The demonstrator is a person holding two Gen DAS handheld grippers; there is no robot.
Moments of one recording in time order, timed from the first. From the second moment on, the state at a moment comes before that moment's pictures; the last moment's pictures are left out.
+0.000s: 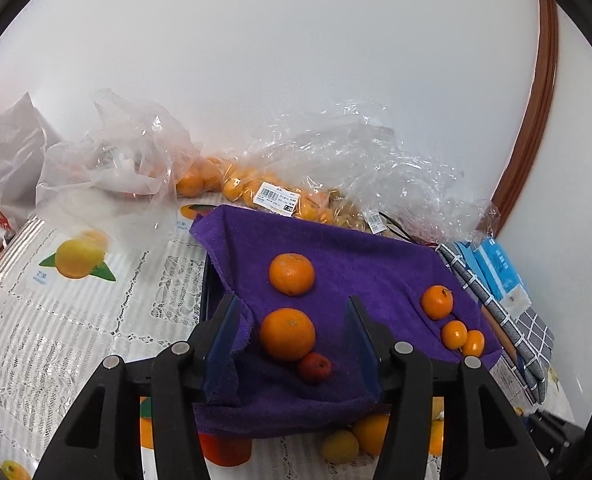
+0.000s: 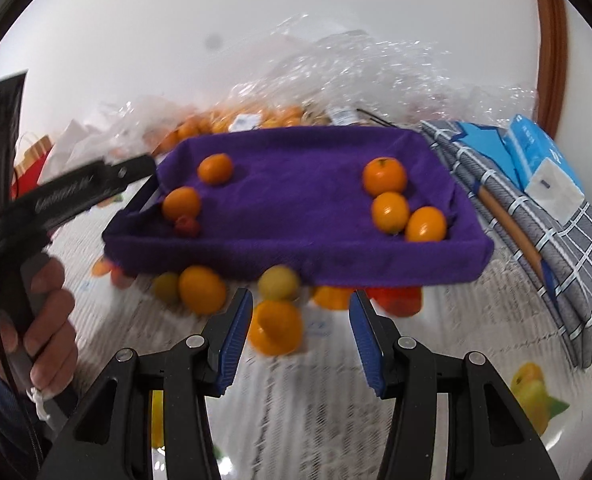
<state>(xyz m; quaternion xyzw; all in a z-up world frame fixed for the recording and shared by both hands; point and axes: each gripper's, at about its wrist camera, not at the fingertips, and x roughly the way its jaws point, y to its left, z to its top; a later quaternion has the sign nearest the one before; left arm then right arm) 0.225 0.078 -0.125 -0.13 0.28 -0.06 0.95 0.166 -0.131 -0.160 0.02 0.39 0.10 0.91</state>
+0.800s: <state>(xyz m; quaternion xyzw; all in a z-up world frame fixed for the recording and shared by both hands) 0.224 0.067 -0.128 -0.11 0.29 -0.07 0.95 0.160 -0.170 -0.168 0.01 0.37 0.03 0.93</state>
